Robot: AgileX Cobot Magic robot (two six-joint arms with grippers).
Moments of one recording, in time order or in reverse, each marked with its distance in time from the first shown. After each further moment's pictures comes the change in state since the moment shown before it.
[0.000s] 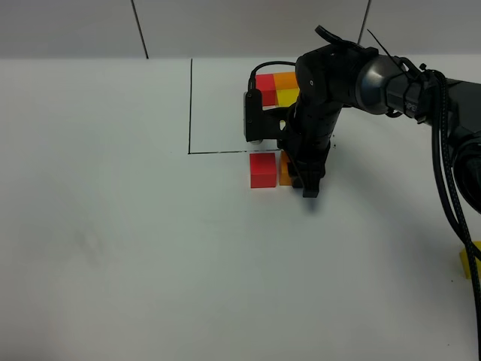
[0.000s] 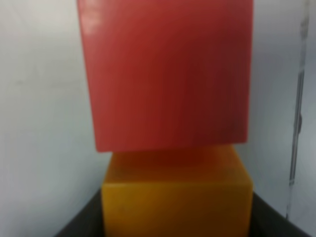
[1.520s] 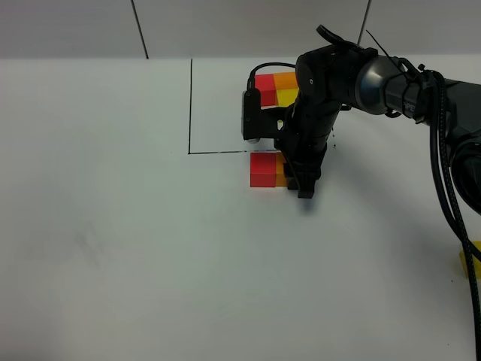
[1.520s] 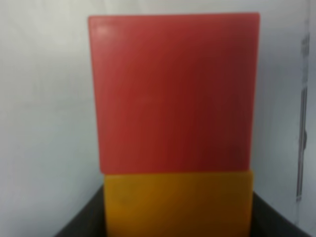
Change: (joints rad) left arm 0.000 0.000 0.000 0.000 0.000 0.000; right arm -0.001 0.013 -0.008 0.046 0.001 -0.005
